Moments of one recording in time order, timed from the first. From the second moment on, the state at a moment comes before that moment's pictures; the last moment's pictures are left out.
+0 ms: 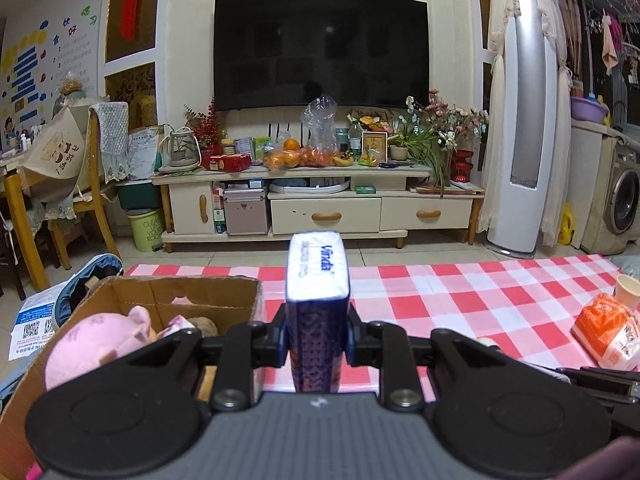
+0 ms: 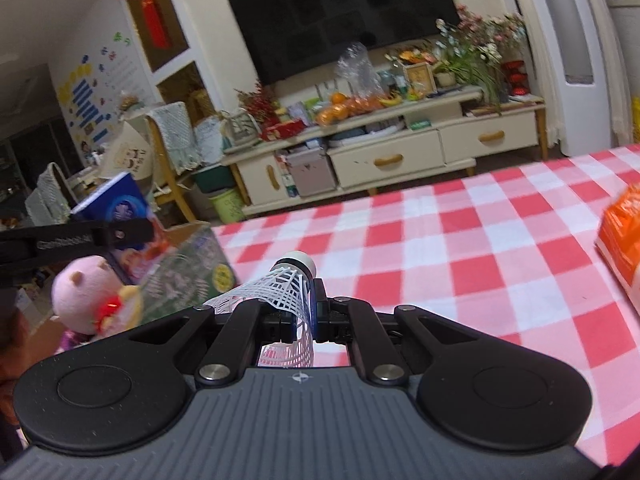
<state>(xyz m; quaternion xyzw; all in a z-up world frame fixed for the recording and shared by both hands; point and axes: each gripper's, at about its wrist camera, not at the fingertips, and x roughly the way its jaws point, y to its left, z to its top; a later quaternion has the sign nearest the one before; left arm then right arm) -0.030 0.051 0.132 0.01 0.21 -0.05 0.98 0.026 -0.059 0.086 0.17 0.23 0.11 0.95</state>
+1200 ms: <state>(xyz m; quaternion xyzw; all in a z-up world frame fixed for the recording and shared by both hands) 0.046 0.195 0.124 -0.17 0.26 -0.01 0.95 0.142 0.091 0.127 0.10 0.20 0.24 0.95</state>
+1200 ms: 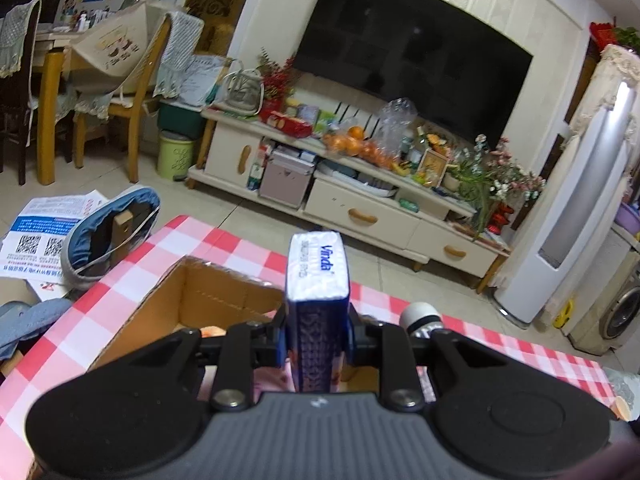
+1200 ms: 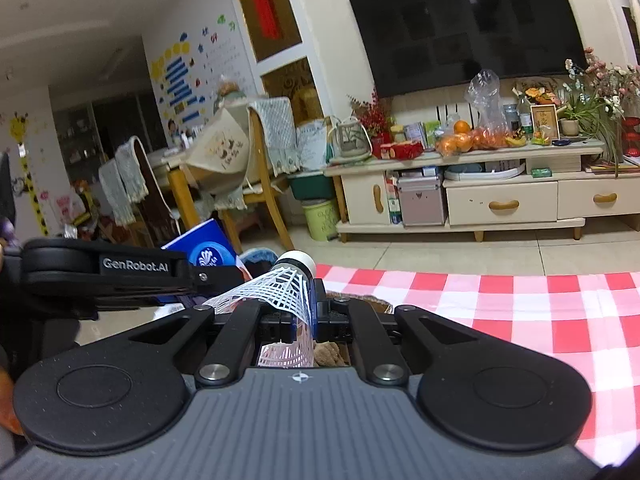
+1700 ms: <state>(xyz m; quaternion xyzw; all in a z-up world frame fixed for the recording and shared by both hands) 0.041 0.198 0.125 -0.14 0.26 0.03 0.95 0.141 0.099 0.110 0.11 0.22 0.20 0.95</state>
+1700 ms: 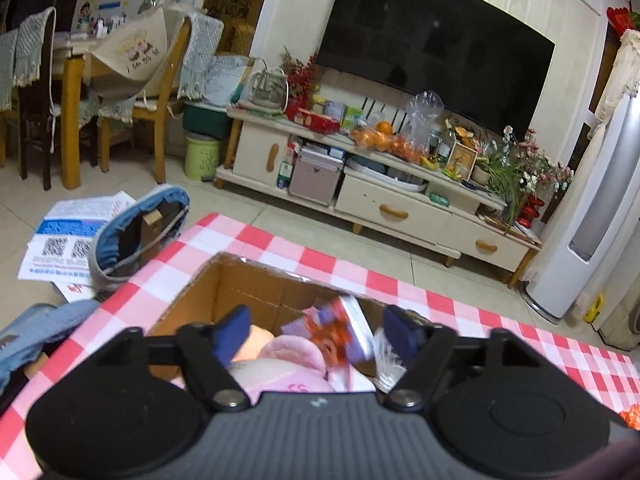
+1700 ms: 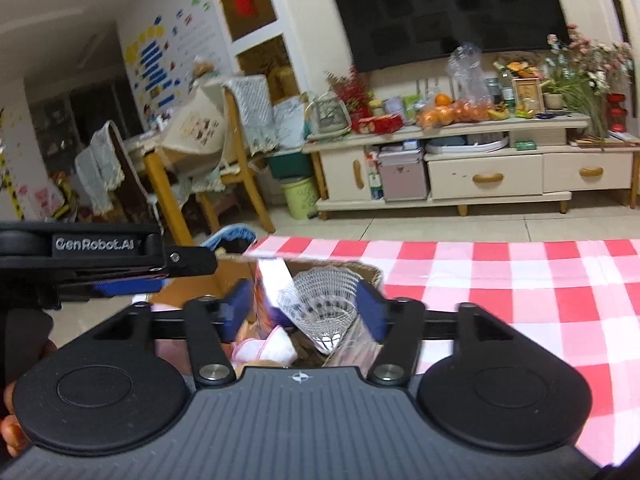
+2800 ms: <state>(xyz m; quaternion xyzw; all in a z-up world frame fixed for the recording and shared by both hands) -0.074 0.138 0.126 0.01 0.23 0.02 0.97 0.005 0.038 0.130 0.11 0.23 0.06 0.96</state>
